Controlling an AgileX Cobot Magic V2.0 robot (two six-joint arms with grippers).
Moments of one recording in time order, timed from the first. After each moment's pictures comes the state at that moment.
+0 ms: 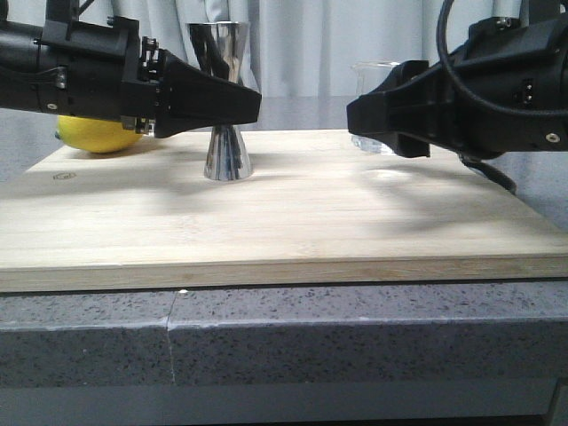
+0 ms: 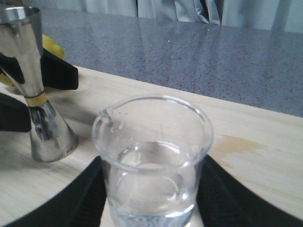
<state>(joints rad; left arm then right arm) -0.25 1.84 -1.01 -1.77 1.14 2.26 0.48 1.43 -0.48 -0.02 -0.70 0.02</state>
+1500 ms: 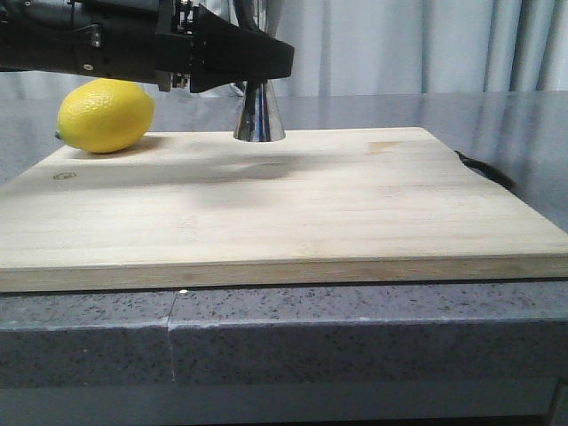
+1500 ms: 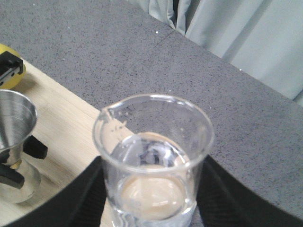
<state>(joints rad) -0.33 1.84 -1.12 -1.76 1.16 2.20 0.50 1.30 -1.22 -0.27 0.47 -0.06</state>
